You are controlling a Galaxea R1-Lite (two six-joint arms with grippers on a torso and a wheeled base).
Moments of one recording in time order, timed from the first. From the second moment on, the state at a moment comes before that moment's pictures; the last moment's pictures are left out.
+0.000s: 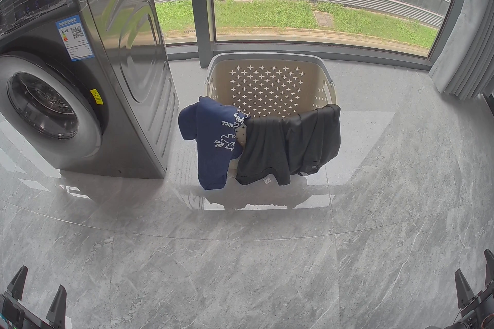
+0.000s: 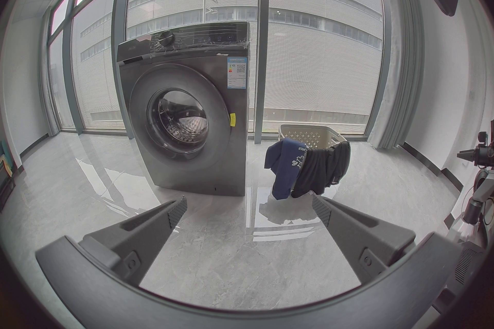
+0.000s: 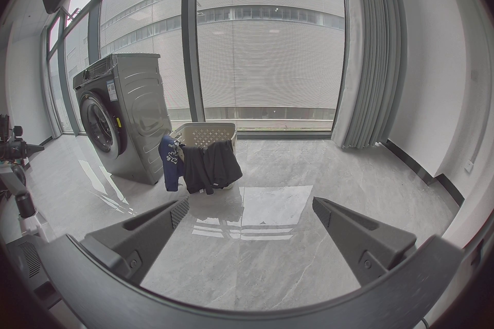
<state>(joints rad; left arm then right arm) 0.00 0.02 -0.02 0.00 0.00 -0.03 0.00 0.02 -0.02 0.00 0.03 -0.01</state>
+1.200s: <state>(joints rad) -0.01 0.02 -0.02 0.00 0.00 -0.03 -0.01 0.02 -0.02 0.00 0.03 -0.01</state>
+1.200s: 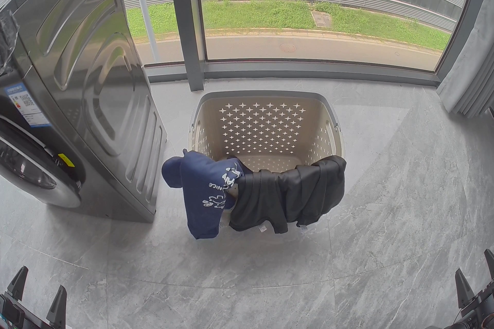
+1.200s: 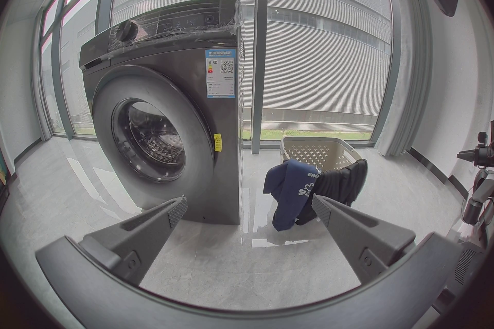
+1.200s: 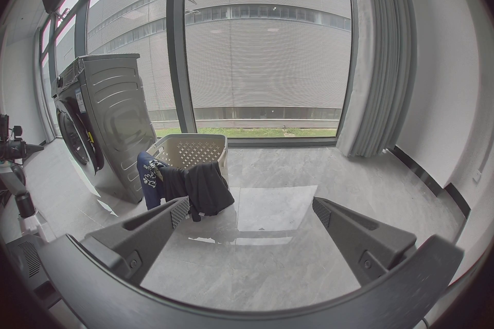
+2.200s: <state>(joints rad) 0.00 0.02 -0.02 0.00 0.00 -0.03 0.00 0.02 -0.02 0.00 0.03 -0.01</state>
